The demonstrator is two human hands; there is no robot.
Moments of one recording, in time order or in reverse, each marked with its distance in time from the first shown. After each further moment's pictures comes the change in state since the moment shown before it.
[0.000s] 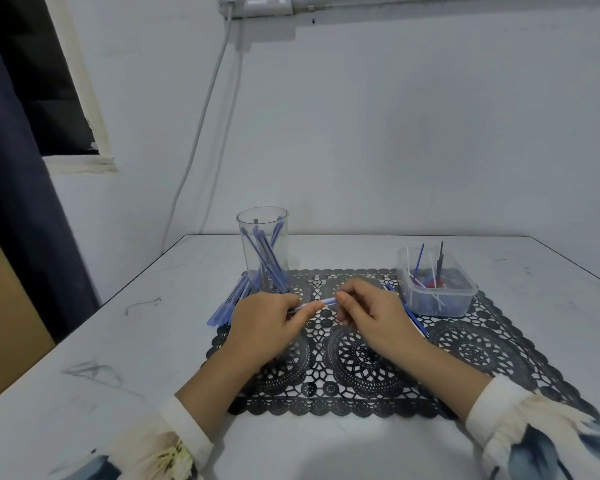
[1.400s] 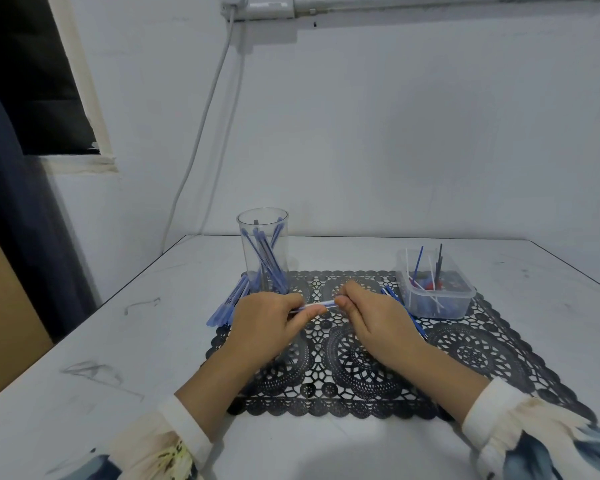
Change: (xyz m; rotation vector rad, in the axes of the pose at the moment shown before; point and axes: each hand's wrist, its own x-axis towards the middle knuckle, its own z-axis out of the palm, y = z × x) left_hand 0.001 0.001 0.001 -0.046 0.141 0.117; right_hand 0.000 0.004 -0.003 -0.452 0.036 -0.226
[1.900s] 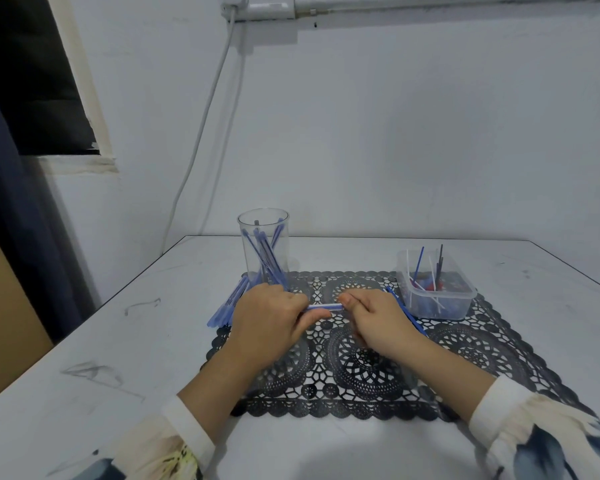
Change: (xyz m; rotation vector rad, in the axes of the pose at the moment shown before) left_hand 0.005 0.005 -0.009 0.242 0.100 0.223; right_hand 0.009 -0.008 -0.003 0.331 -0.174 0.351
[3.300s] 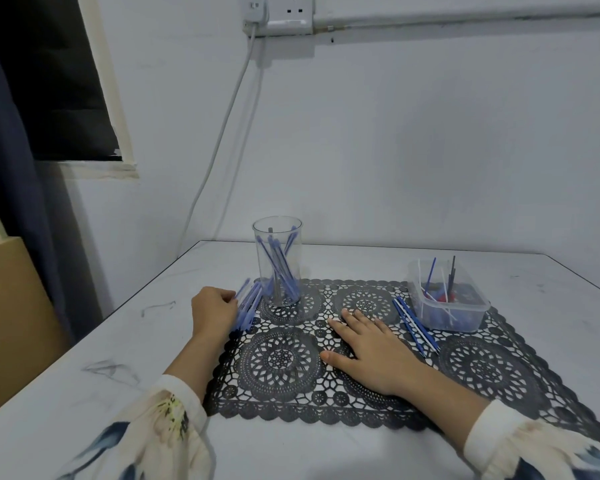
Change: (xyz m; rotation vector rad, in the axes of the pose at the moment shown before) left_hand -0.029 -0.087 0.033 -0.470 -0.080 -1.205; right_hand -0.006 0.019 0.027 -0.689 -0.349 -0.017
